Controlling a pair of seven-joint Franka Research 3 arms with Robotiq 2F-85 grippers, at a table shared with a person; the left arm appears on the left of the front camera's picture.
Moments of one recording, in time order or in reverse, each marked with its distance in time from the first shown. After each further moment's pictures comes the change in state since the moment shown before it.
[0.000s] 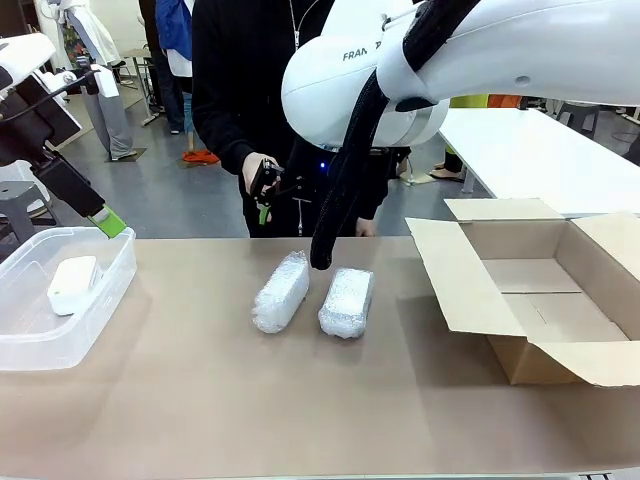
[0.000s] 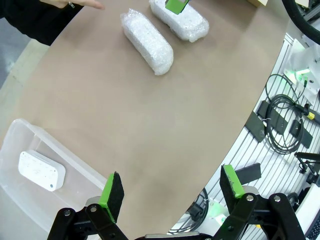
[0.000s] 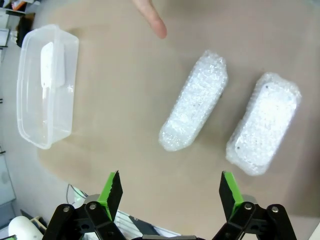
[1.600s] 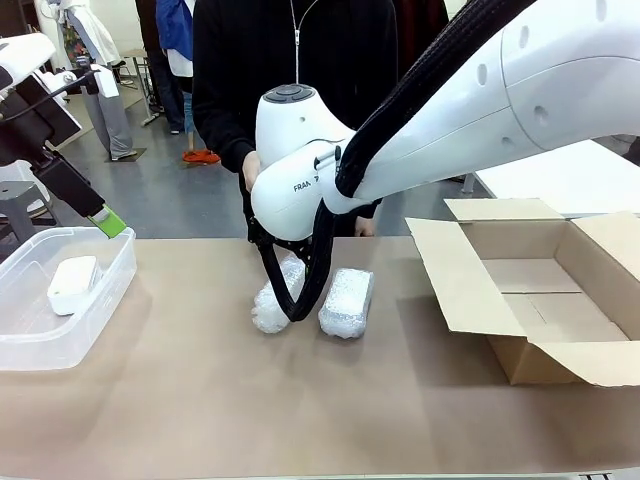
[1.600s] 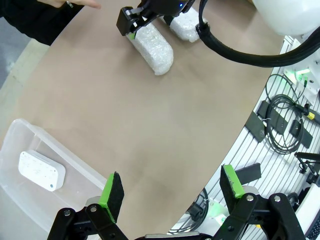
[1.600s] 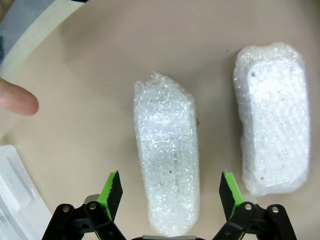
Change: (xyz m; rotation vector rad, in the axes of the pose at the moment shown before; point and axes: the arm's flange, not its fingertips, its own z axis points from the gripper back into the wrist) left arm 0.000 0.000 0.000 0.000 0.000 0.000; right arm 0.025 0.011 -0.139 -0.257 -0.093 -0.542
